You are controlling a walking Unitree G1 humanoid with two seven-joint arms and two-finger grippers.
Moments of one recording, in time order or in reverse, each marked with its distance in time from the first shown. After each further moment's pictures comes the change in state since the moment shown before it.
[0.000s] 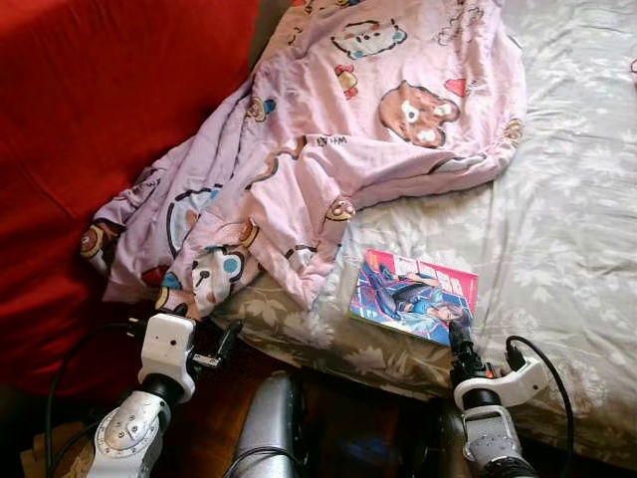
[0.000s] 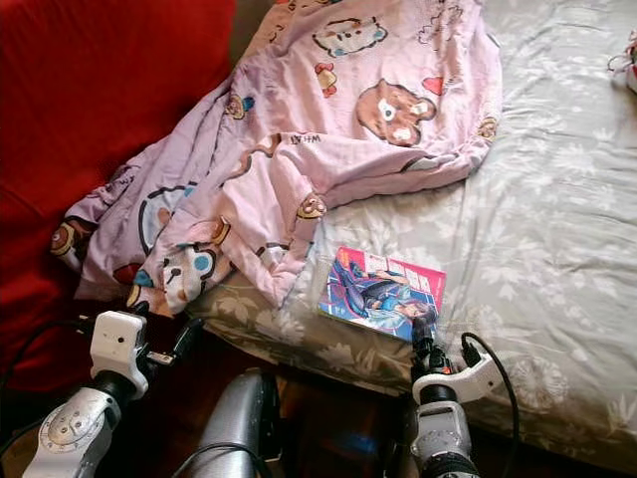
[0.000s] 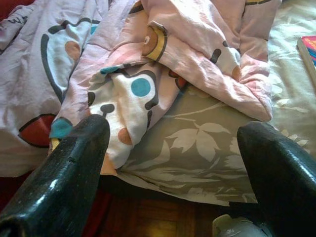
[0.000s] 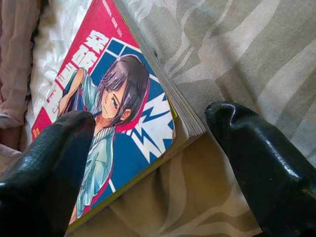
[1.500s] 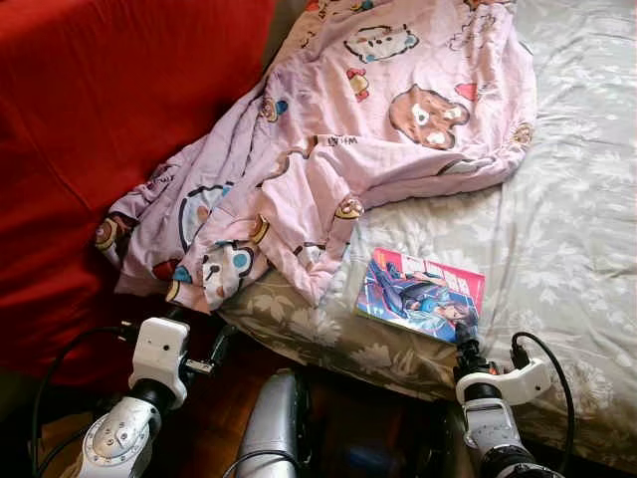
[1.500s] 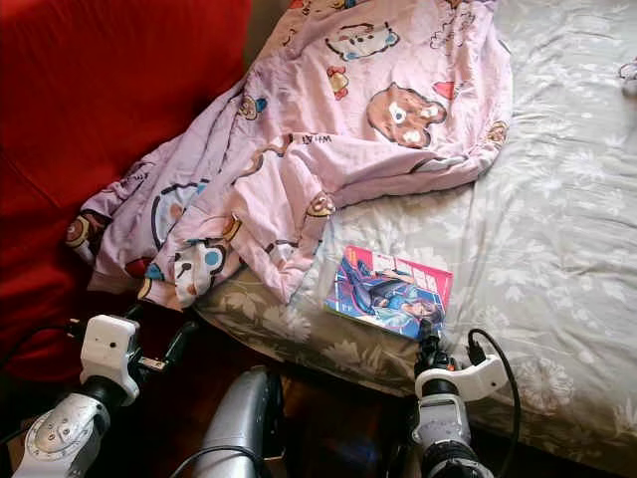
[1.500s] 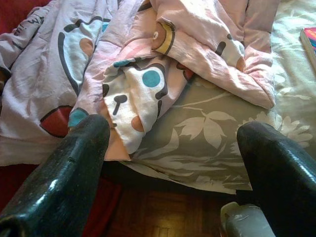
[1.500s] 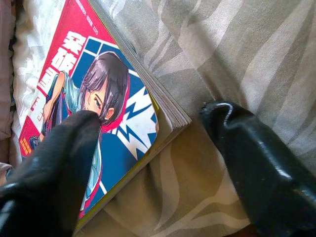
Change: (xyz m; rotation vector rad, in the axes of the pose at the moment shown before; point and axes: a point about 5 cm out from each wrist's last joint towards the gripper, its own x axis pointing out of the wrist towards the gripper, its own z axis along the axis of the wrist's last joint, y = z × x) left arm -0.010 0.003 0.003 0.028 0.018 -0.004; right arm 0.006 0.002 0.002 0.060 -0.008 -0.095
